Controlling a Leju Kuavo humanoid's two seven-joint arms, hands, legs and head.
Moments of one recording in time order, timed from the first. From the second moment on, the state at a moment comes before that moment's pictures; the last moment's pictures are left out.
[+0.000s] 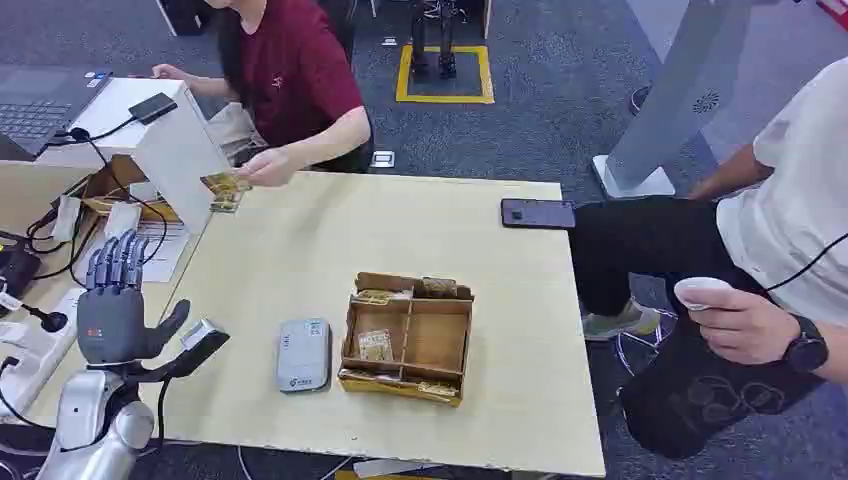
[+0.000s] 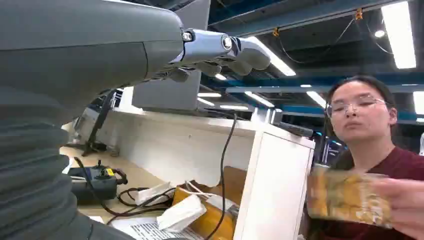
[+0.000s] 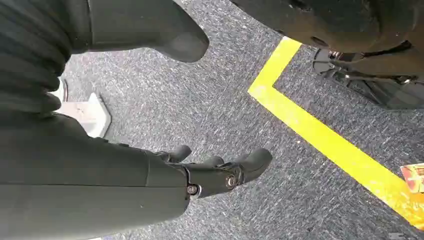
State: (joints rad) left arm -0.16 0.26 -0.07 -1.25 -1.05 0.69 -0.25; right arm -0.03 -0.03 0.41 -0.16 0.19 -0.07 -0.10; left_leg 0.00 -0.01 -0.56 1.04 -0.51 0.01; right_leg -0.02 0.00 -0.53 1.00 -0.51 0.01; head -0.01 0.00
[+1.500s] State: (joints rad) left arm -0.16 0.24 -0.07 -1.24 -0.96 0.69 -0.35; right arm -0.03 -0.03 0.41 -0.16 0.21 -0.07 -0.09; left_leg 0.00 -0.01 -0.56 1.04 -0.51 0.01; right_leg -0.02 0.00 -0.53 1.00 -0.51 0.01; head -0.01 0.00
